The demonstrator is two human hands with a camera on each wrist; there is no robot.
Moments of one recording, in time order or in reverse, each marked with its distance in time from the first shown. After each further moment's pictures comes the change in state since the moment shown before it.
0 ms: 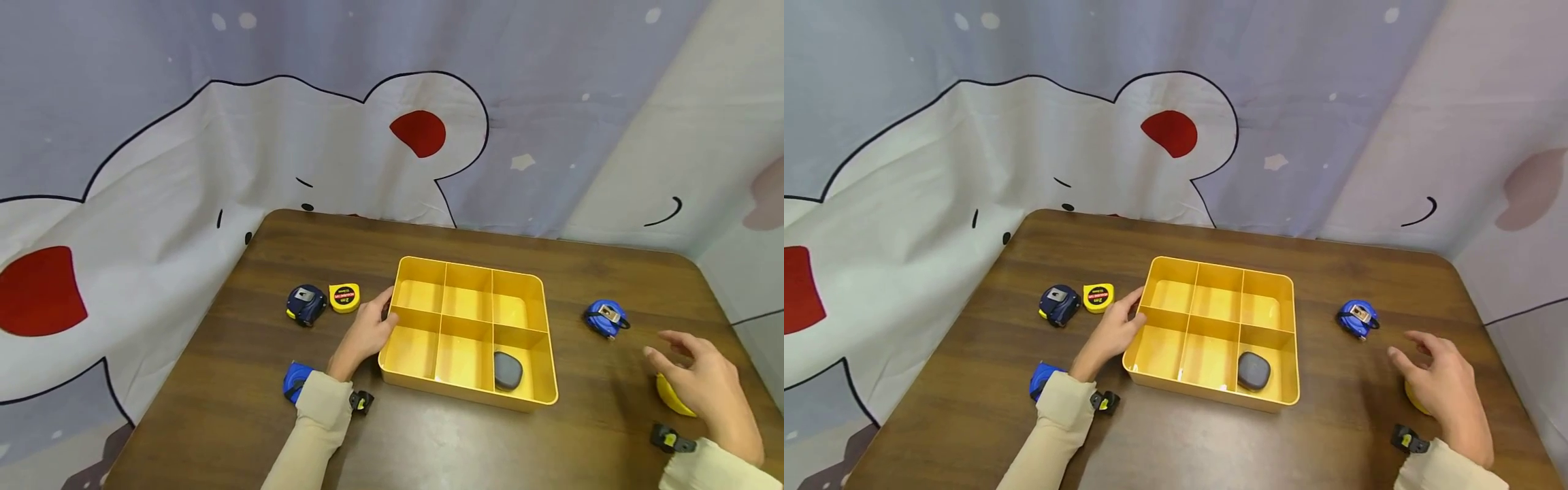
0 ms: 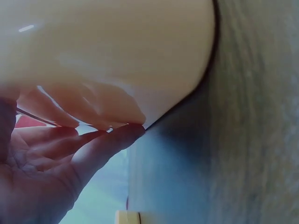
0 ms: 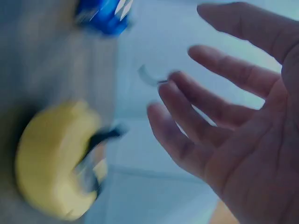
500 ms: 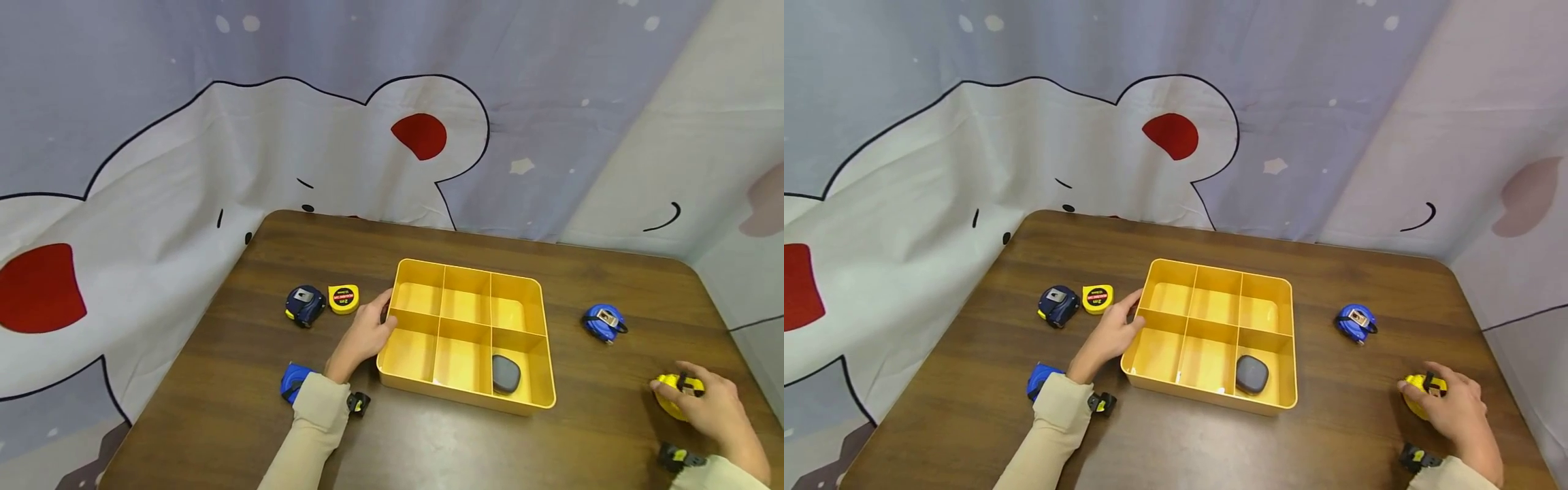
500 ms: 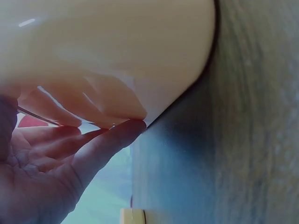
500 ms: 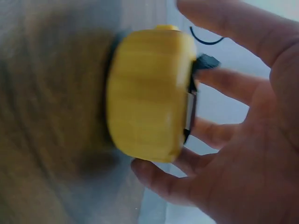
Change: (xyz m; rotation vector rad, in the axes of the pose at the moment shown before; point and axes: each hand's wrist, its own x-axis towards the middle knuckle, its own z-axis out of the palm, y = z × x) left_hand -0.002 0.002 -0.001 0.026 -0.006 0.001; right_hand 0.005 0.071 0.017 0.012 -0.098 0.071
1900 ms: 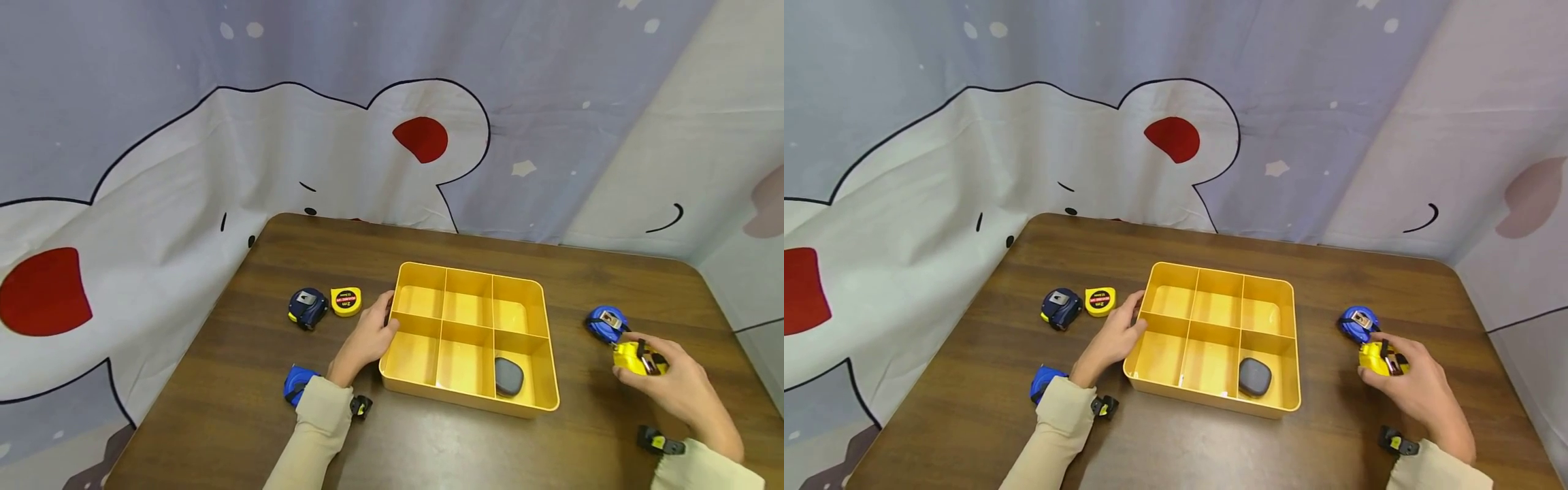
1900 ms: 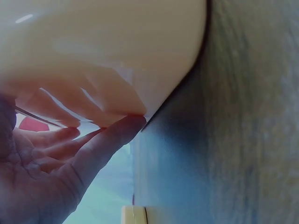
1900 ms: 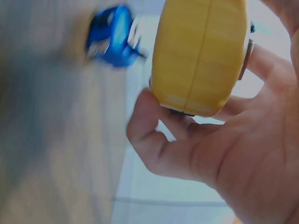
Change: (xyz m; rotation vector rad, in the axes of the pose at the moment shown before) left_hand -0.003 0.001 -0.001 0.006 -0.030 -0.047; right_hand -0.005 -0.076 -0.001 0.033 -0.020 -0.177
